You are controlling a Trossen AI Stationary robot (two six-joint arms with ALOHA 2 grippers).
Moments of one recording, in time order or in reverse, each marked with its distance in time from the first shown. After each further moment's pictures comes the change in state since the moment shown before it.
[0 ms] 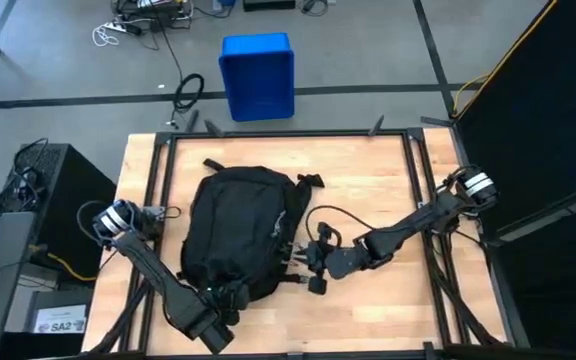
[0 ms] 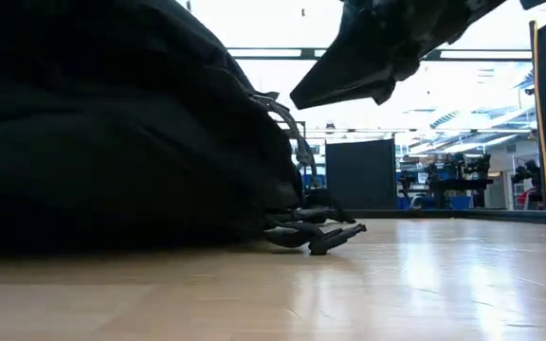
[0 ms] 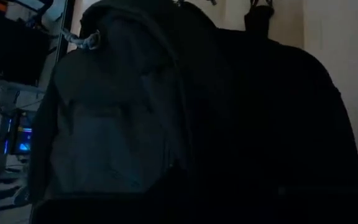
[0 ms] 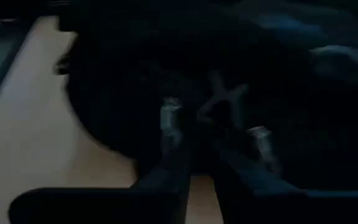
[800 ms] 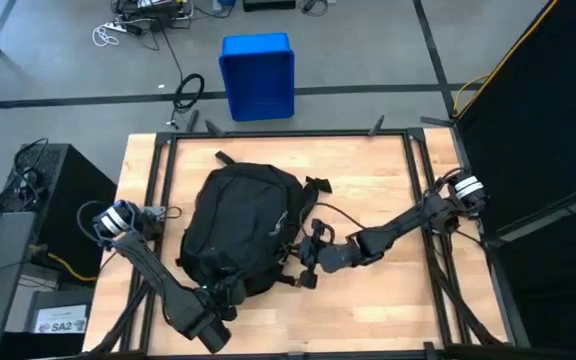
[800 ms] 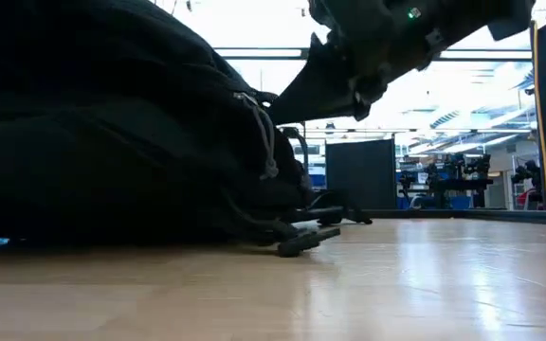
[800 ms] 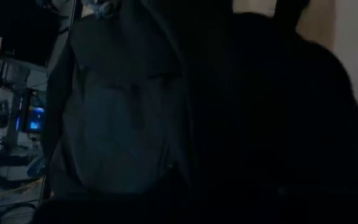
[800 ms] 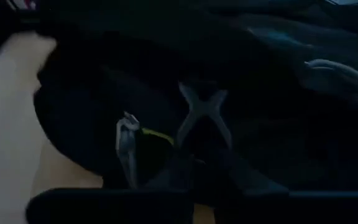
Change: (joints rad) left arm -0.018 0.001 -0.002 -0.101 0.010 -0.115; right arm -0.068 0.095 -0.001 0.171 0.019 -0.057
